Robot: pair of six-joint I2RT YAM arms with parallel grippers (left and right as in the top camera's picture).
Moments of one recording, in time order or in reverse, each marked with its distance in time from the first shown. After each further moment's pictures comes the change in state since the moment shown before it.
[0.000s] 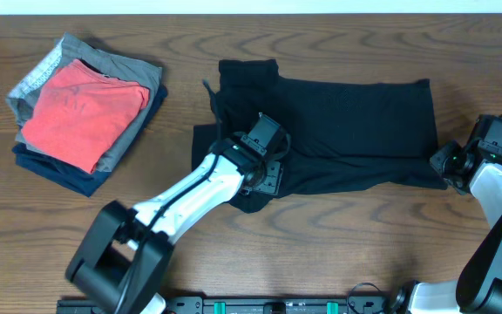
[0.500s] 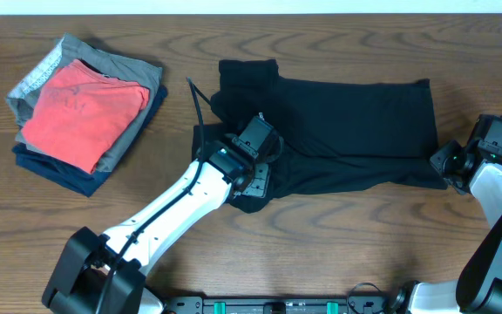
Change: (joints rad) left arm 0.001 -0.144 0.002 -0.160 -0.118 -0.005; right arm 0.000 0.000 0.000 0.003 0.000 0.017
